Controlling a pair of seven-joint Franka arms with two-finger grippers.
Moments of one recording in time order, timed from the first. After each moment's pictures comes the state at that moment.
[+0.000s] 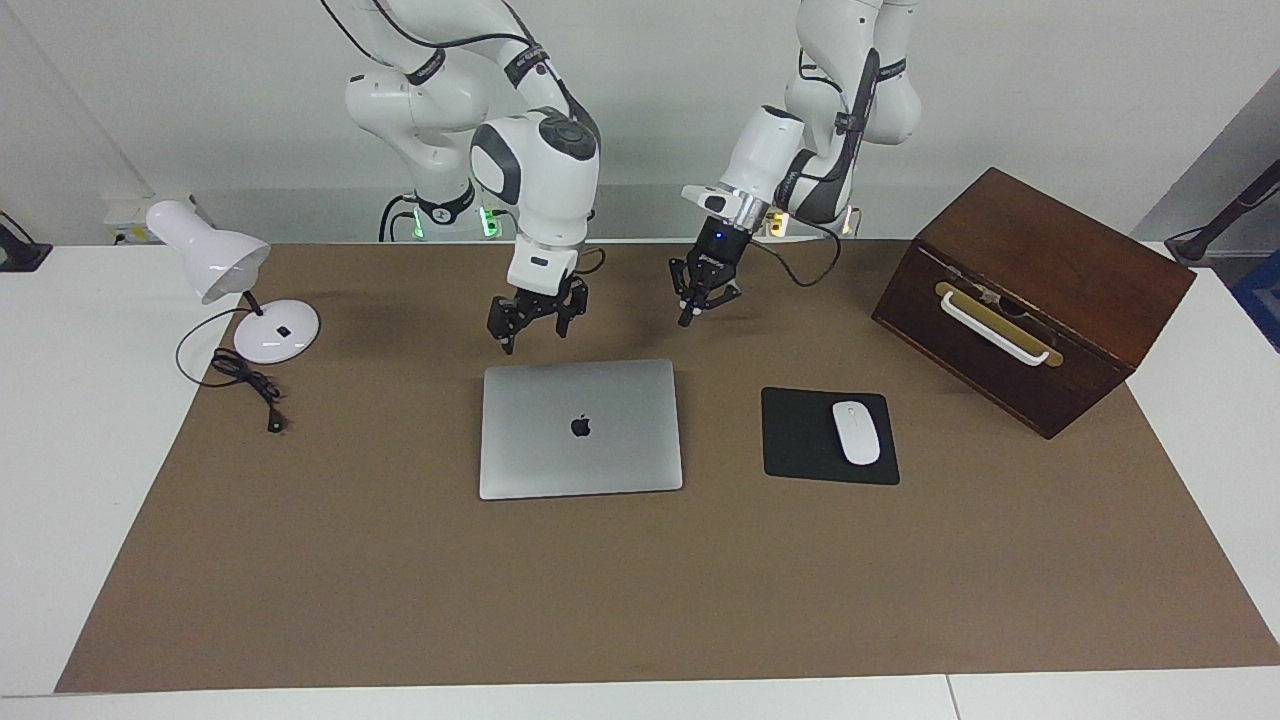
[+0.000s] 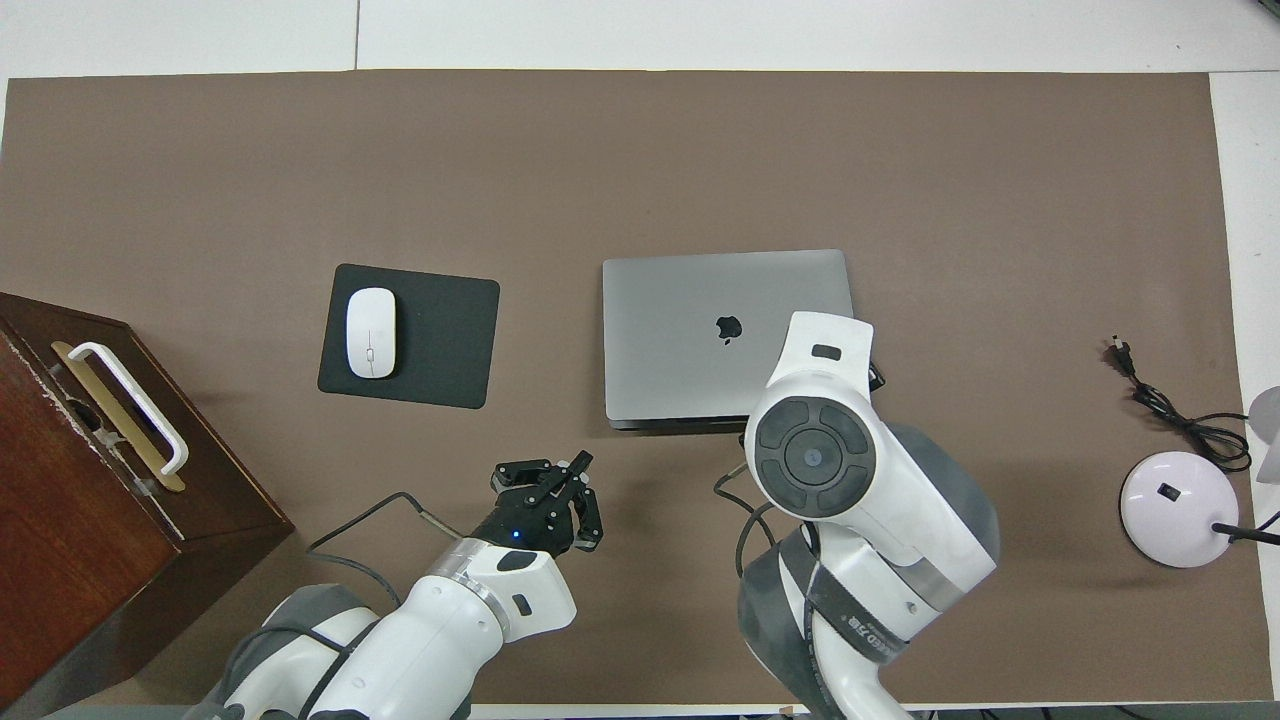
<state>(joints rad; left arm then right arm) -0.57 -0.11 -0.20 -2.77 -0.06 3.40 -0.05 0.02 0.01 0.53 -2.18 -0.34 2.17 0.19</state>
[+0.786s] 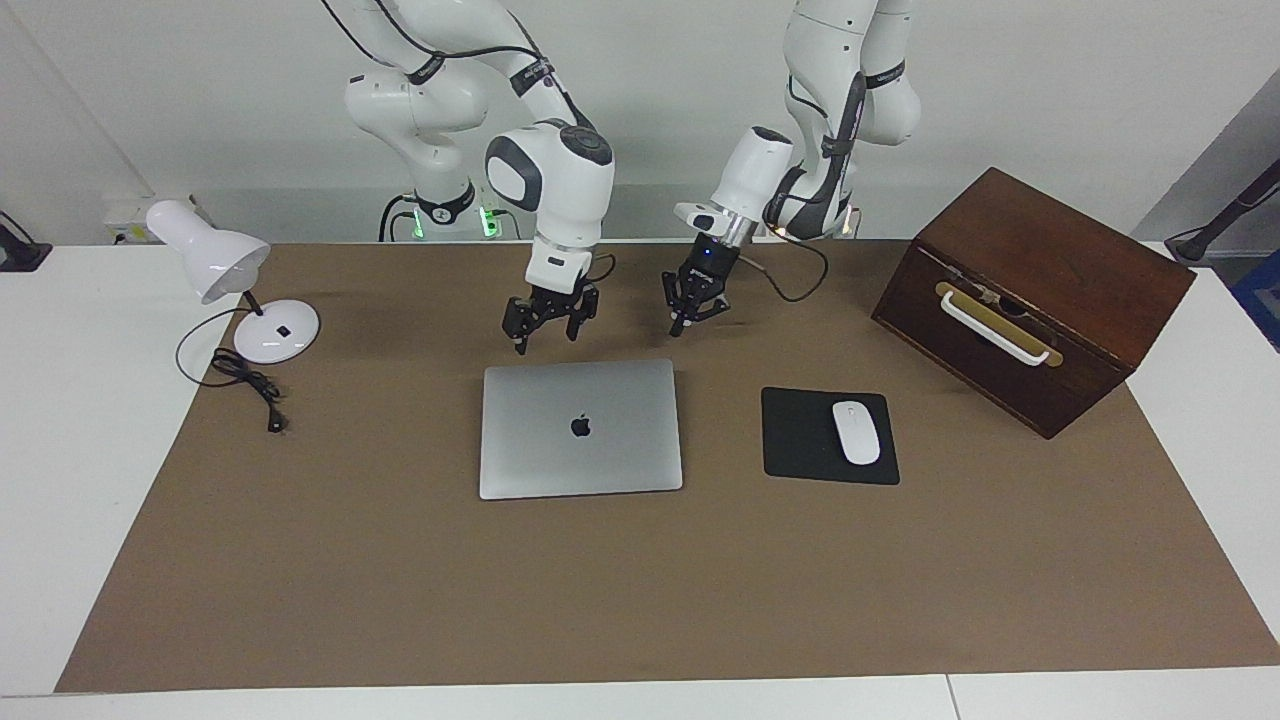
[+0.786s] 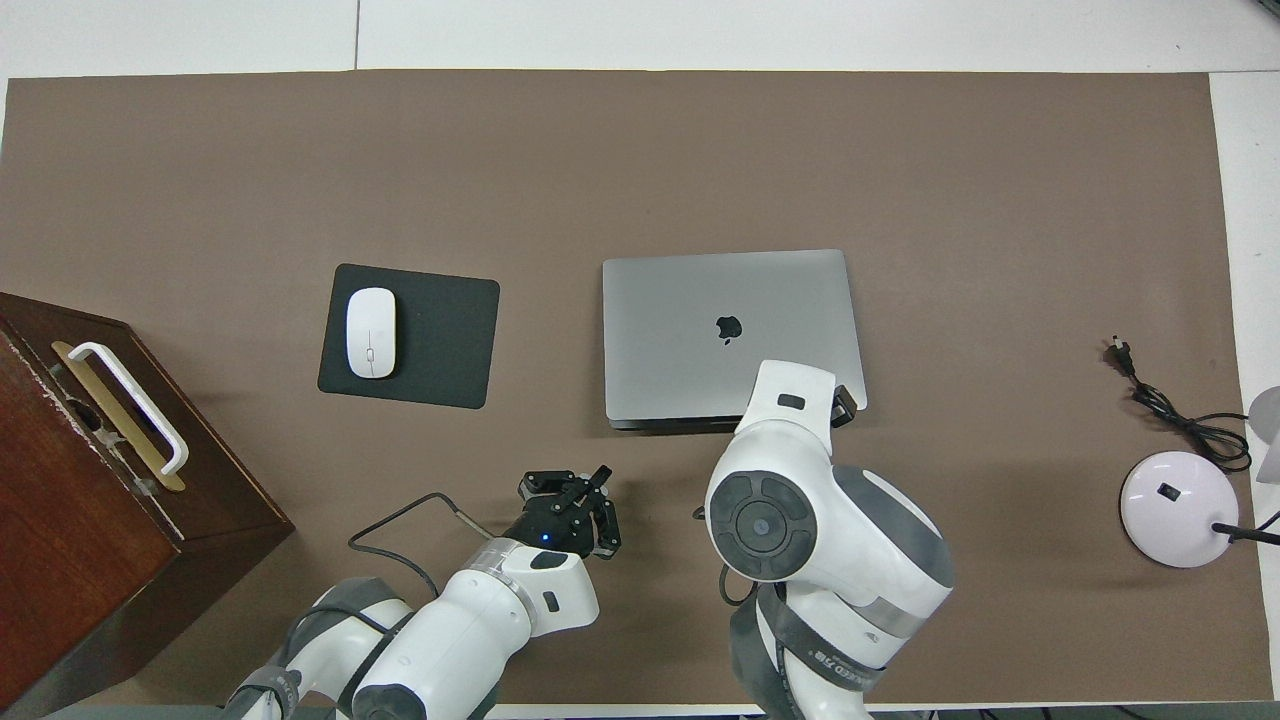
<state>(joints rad) -0.62 0.00 -0.20 -2.75 -0.08 3.47 -0.04 0.05 0.02 0.54 -2.26 -0.47 2.25 0.35</state>
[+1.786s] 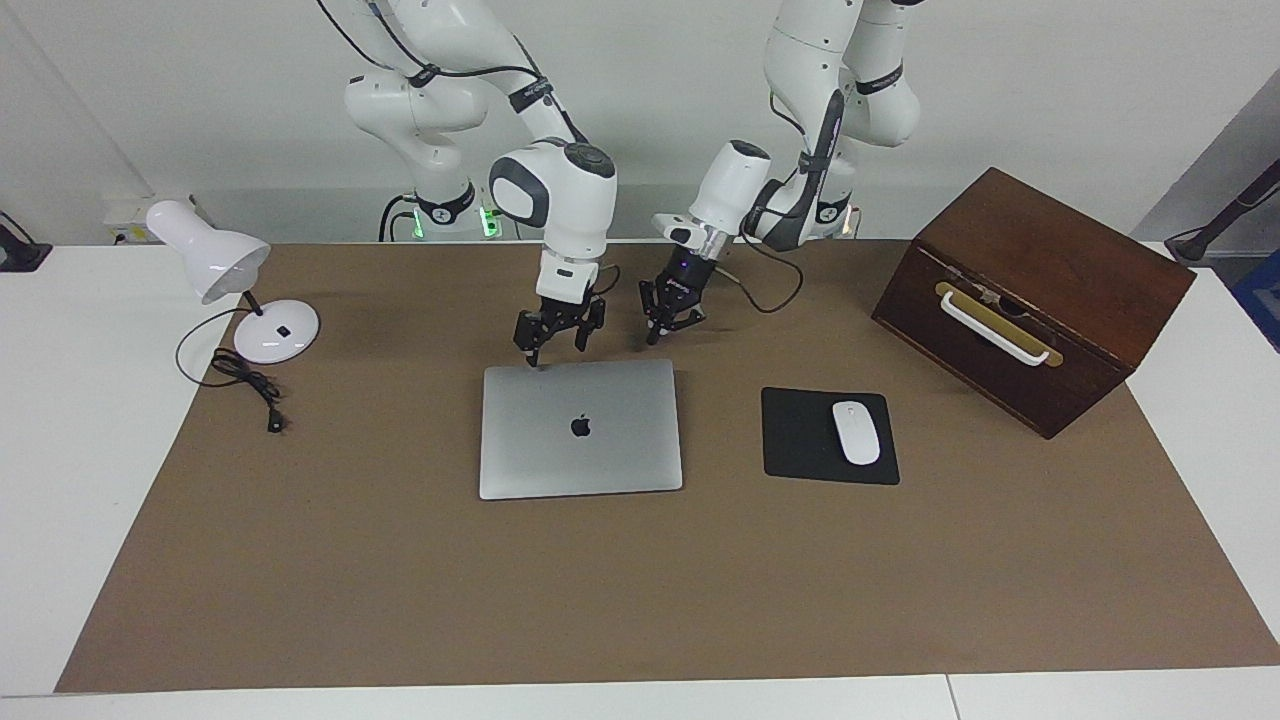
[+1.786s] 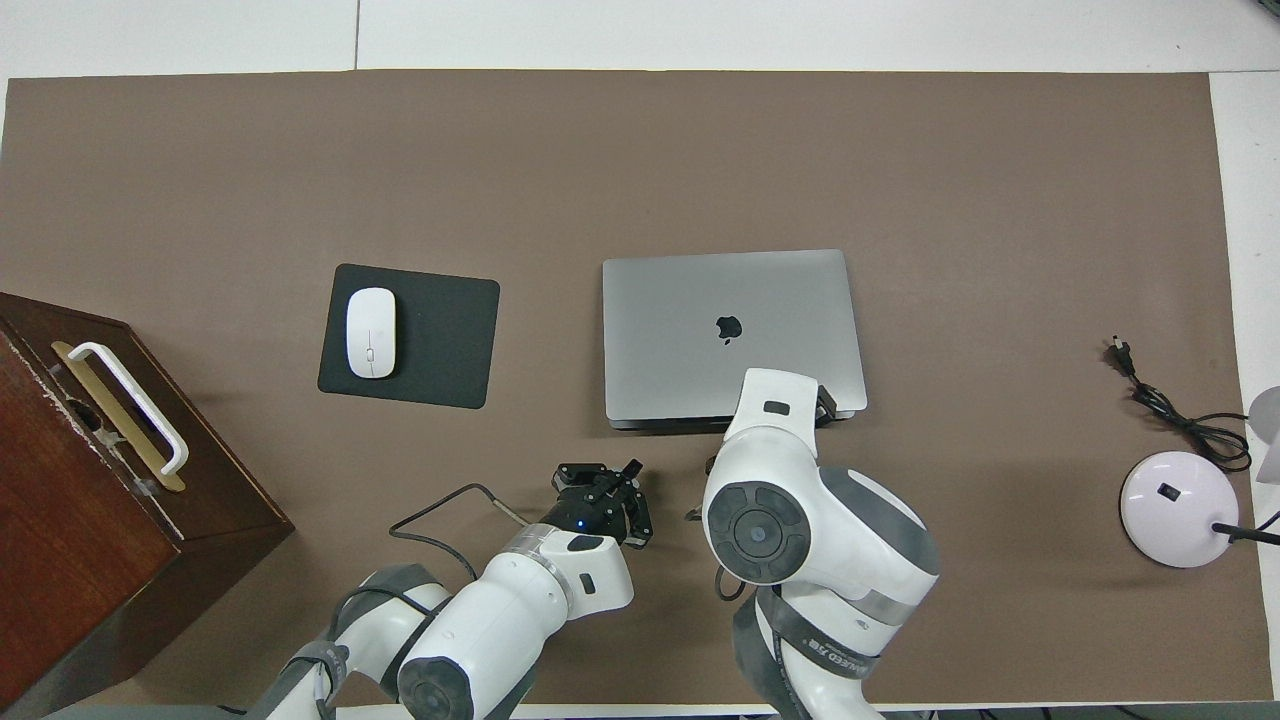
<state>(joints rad) -0.66 0.11 -0.20 -2.66 -0.13 3.48 -0.04 0.05 0.06 0.54 -2.29 -0.51 2.36 0.37</state>
